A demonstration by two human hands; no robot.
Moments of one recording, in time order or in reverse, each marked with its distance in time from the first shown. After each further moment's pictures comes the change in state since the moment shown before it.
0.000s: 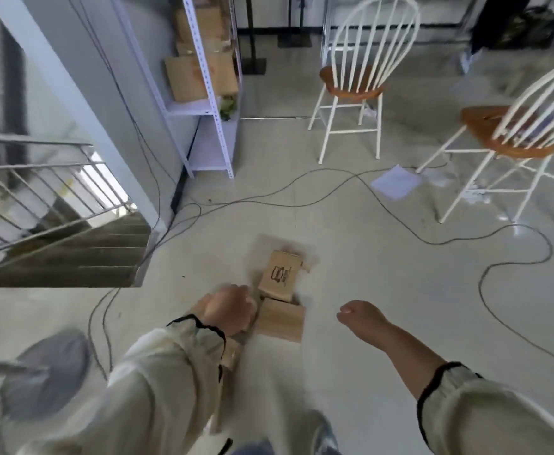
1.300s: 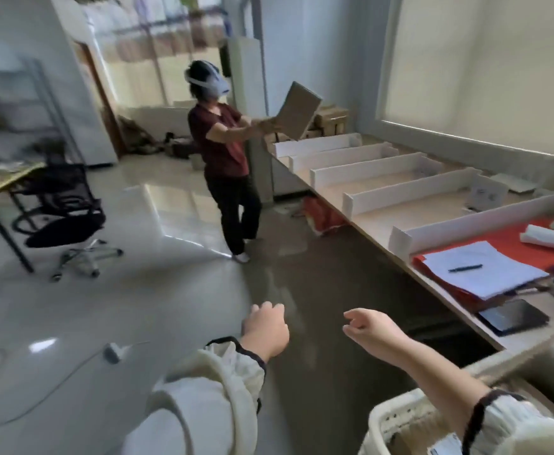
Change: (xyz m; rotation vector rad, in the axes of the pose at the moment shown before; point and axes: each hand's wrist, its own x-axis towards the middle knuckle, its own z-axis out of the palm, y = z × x) left_hand -0.895 0.345 0.248 0.595 -0.159 1.897; right_hand -0.971 0.375 0.320 0.694 1.285 1.070
